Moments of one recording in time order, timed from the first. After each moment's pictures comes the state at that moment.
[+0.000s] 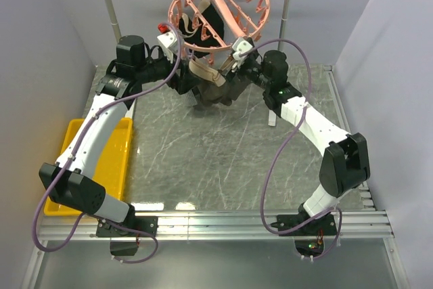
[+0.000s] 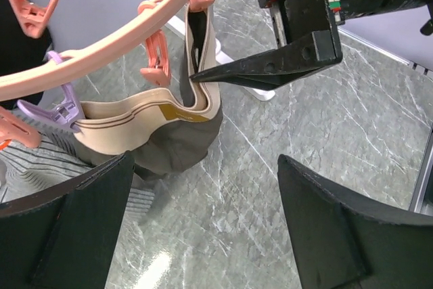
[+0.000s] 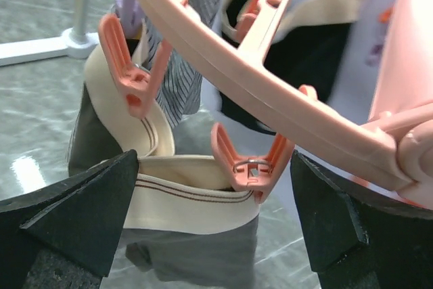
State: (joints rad) left arm -0.31 1.46 1.58 -0.40 0.68 0.11; right arm 0.43 1.63 1.37 0.25 -0.40 -0.44
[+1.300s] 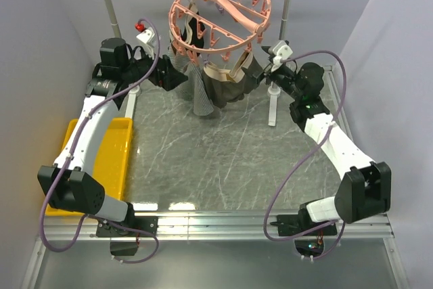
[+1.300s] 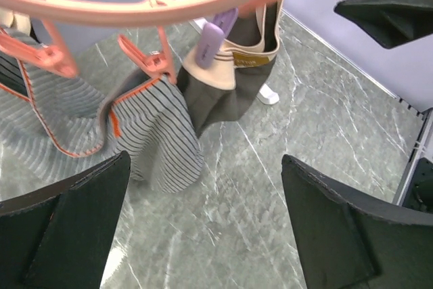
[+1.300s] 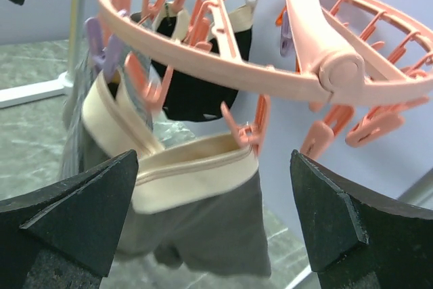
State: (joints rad) left arm -0.15 1.45 1.50 -0.33 0.76 -0.04; right arm 0.25 1.39 1.12 0.46 -0.52 -0.28
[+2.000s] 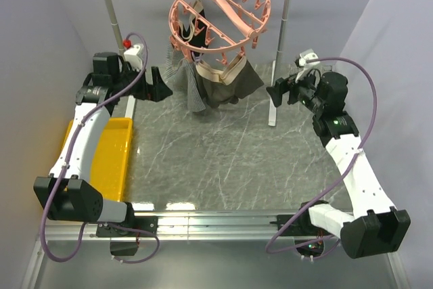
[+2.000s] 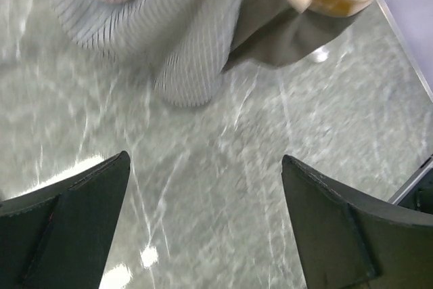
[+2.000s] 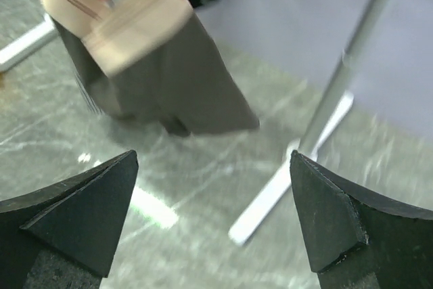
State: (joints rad) left arm -0.06 1.38 1.44 -0.60 0.60 -0.07; right arm 0.13 1.11 1.10 -0.13 -0.40 -0.13
